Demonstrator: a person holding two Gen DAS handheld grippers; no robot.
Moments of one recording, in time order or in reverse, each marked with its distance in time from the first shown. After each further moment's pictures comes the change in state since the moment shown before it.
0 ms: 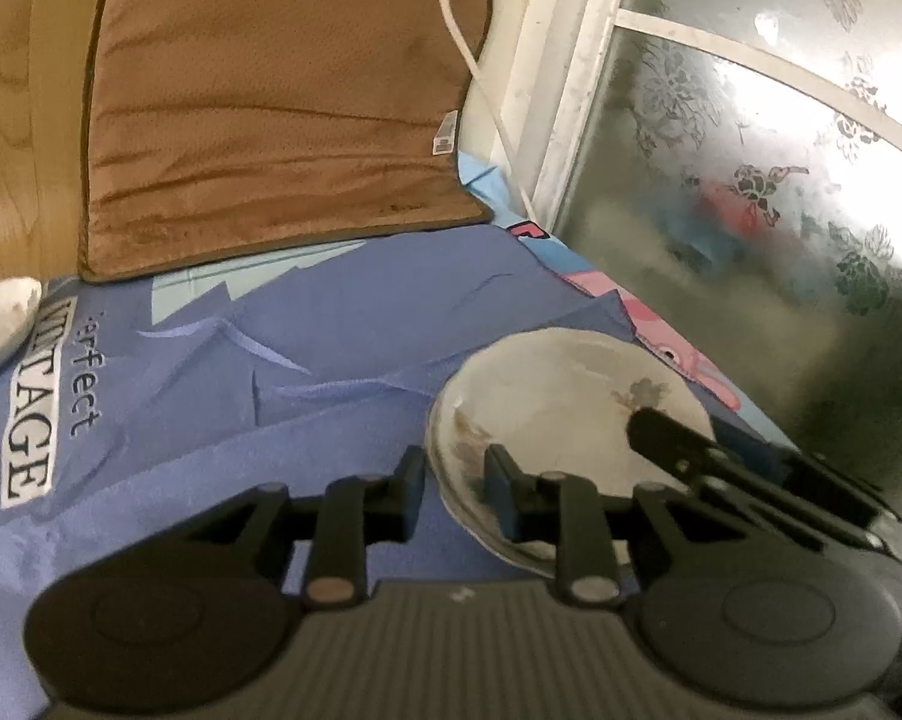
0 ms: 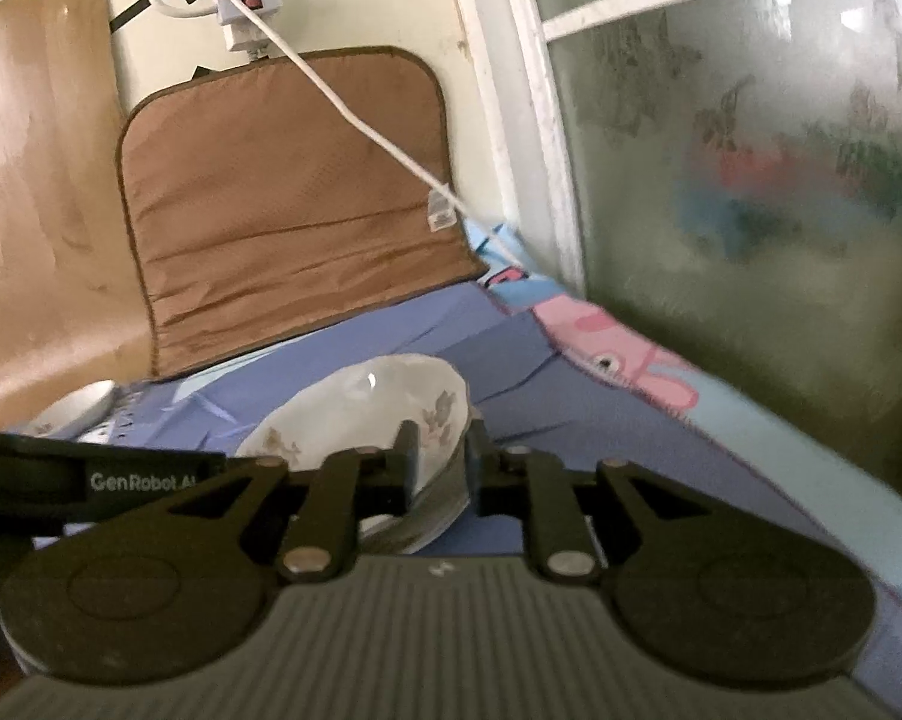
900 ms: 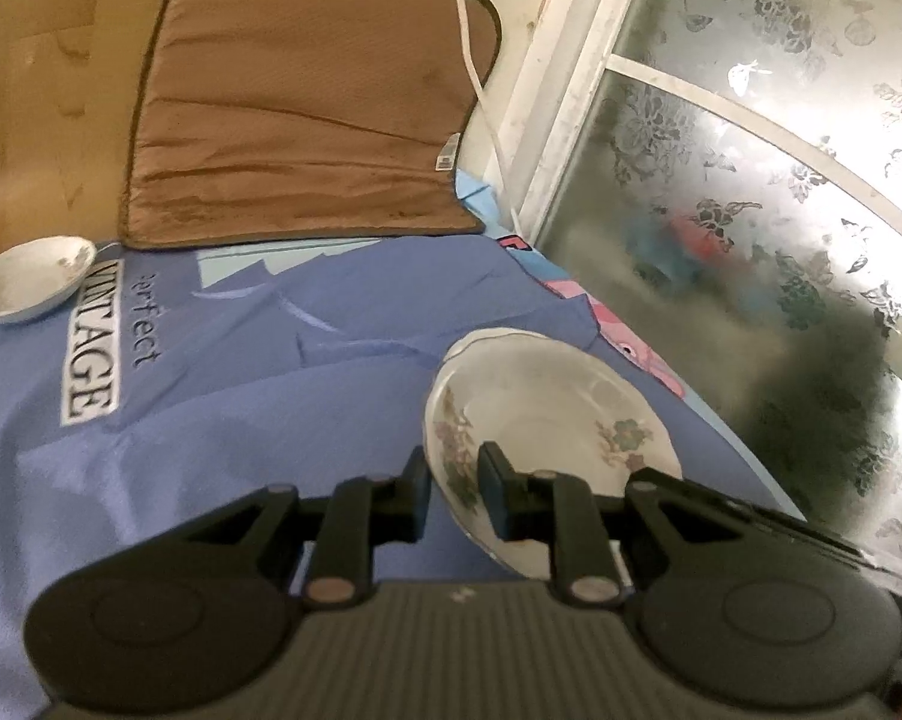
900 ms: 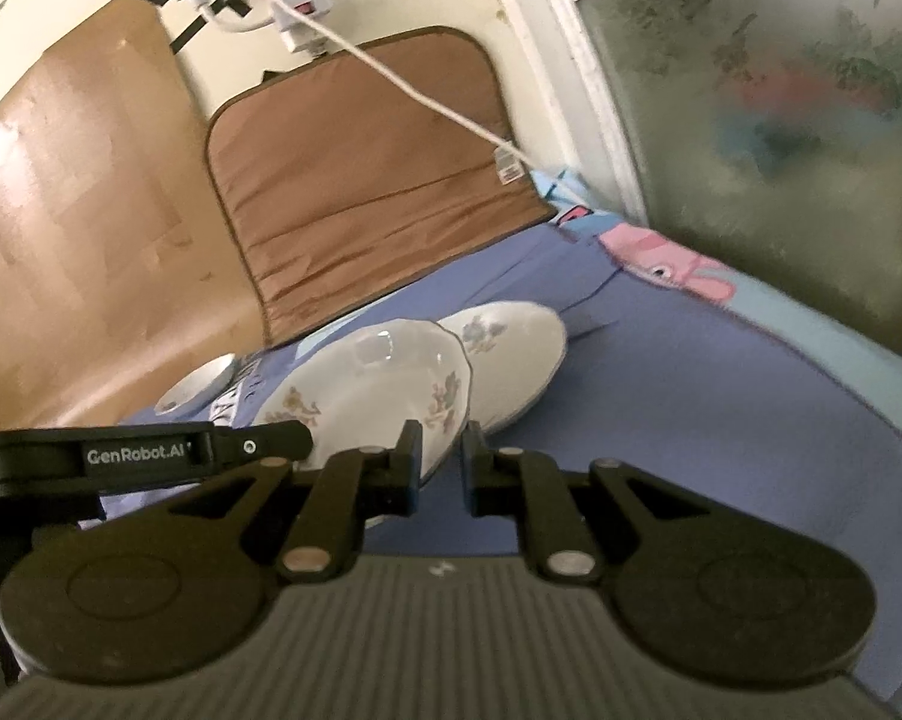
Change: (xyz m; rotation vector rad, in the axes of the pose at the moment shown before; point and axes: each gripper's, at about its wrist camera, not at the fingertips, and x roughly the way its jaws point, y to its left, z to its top) left arm -0.056 0.023 -0.024 -0.063 -0.028 -0.083; right arm -0.051 -0.002 -0.012 0.143 0.104 0.199
